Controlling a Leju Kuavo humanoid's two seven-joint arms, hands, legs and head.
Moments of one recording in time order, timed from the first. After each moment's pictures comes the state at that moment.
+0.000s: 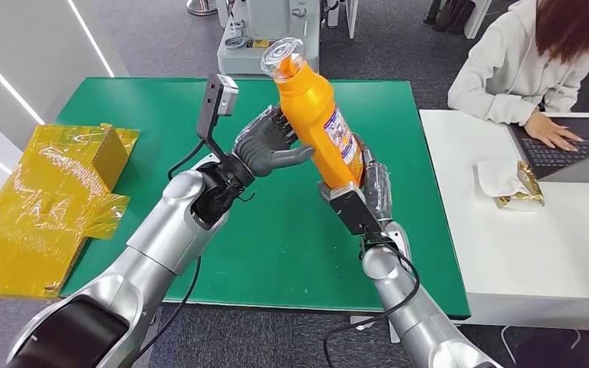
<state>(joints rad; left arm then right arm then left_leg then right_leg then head) -0.88 -0.20 -0.52 -0.65 0.54 -0.43 -0.20 -0.55 0.12 0.41 -0.87 0.37 -0.43 -0.49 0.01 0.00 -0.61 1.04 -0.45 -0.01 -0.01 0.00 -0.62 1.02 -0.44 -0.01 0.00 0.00</state>
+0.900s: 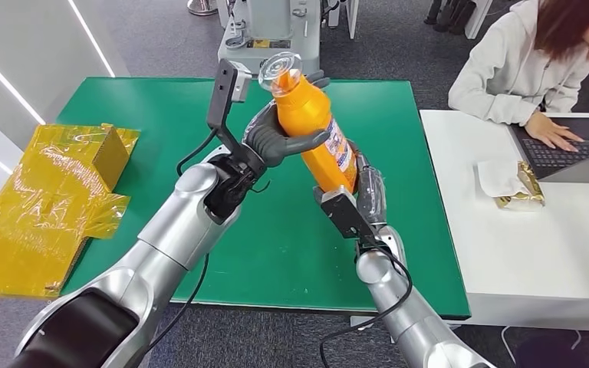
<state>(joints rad) -0.92 -0.26 -0.52 -0.61 0.52 -0.29 -0.20 -0.55 0.14 0.41 -0.84 0.41 -0.46 -0.46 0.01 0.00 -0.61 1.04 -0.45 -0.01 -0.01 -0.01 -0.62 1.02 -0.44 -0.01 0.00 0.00</state>
